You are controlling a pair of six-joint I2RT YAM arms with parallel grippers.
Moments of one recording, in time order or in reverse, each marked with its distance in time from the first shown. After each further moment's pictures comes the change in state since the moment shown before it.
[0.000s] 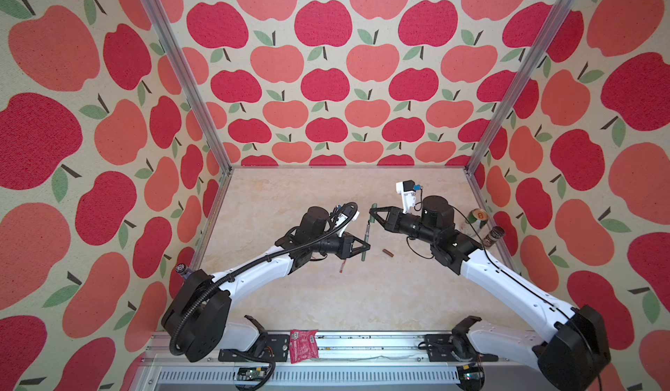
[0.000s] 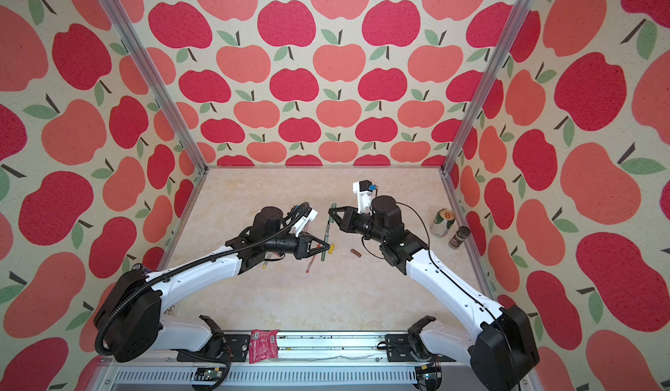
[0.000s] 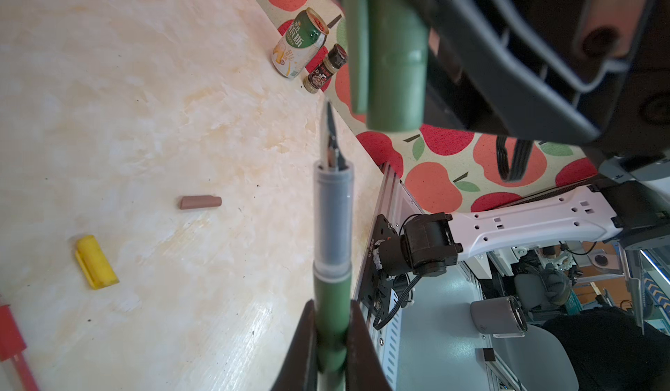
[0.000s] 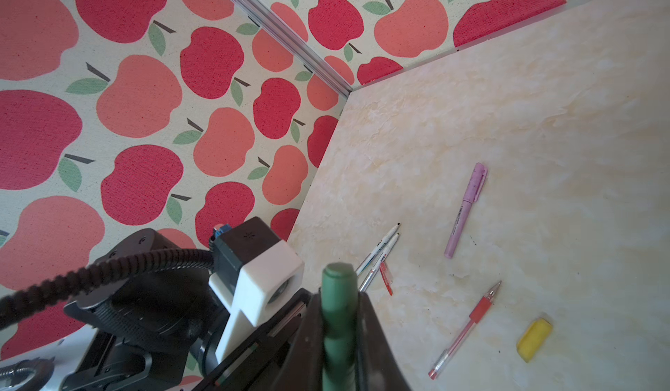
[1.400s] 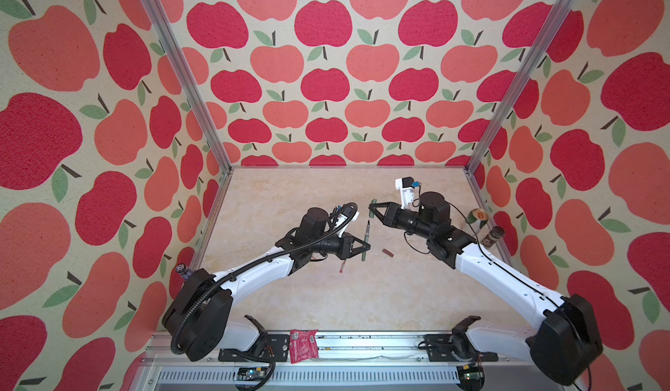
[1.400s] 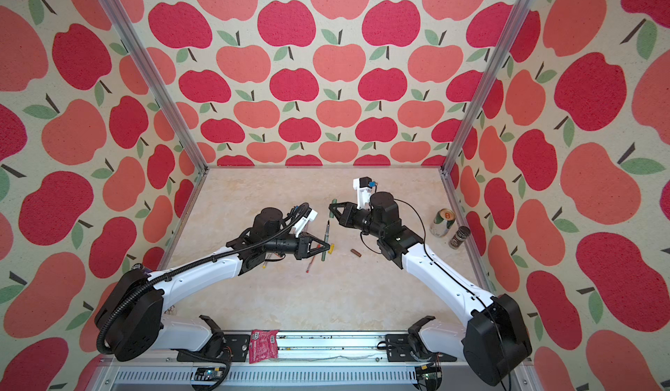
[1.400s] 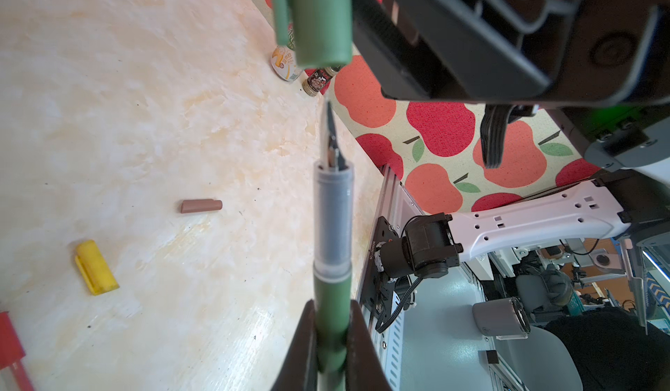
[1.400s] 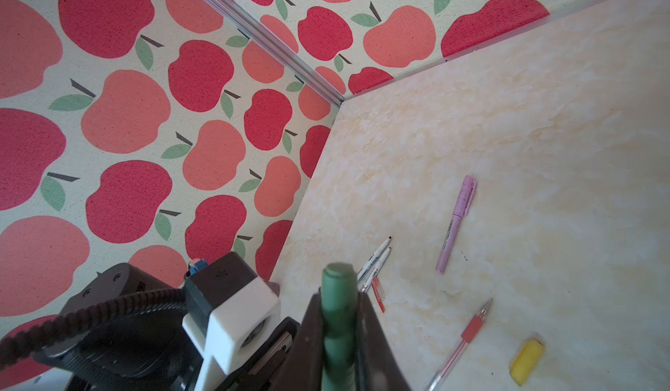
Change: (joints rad) left arm 0.000 0.006 -0.018 0.039 0.000 -0.003; right arm -0.019 0.060 0.012 0.044 0.004 0.005
